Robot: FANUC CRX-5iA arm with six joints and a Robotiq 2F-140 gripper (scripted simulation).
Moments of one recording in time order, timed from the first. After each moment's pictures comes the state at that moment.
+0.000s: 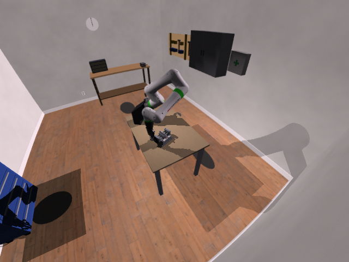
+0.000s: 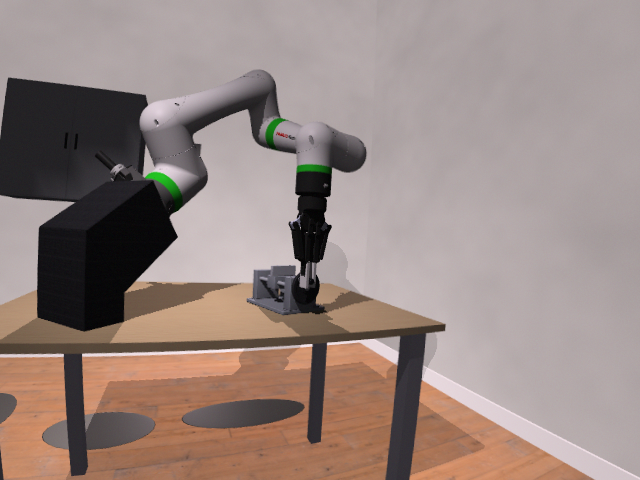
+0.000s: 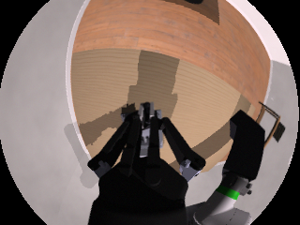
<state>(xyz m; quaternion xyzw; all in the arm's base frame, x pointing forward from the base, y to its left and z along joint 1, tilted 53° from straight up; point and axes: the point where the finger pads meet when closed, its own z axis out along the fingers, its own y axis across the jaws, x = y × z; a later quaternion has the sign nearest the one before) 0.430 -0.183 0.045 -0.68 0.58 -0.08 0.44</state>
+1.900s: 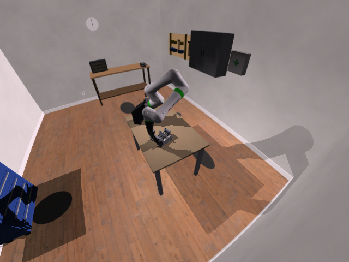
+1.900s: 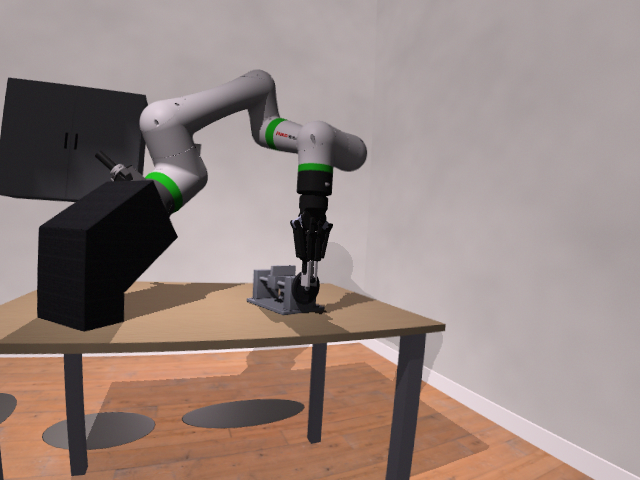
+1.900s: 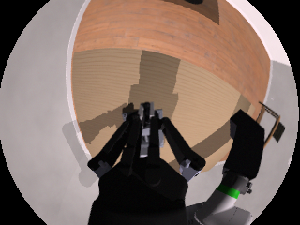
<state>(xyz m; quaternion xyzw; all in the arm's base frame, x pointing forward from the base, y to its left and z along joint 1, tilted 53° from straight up) 0.431 -0.186 0.050 -0.68 0.58 -0.08 0.44</state>
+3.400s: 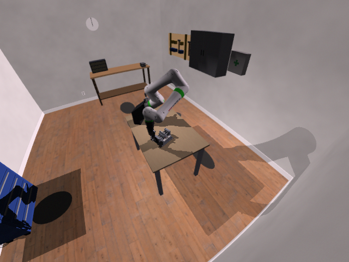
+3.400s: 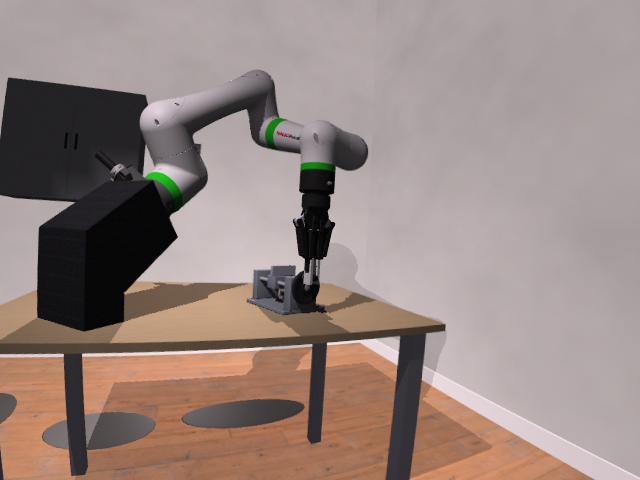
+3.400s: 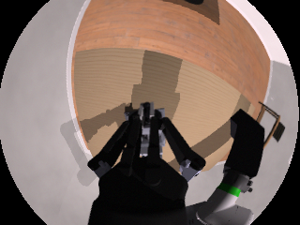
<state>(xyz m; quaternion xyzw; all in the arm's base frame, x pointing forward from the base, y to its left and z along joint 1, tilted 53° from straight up) 0.434 -0.188 0.058 -0.68 0.58 -0.08 0.44</state>
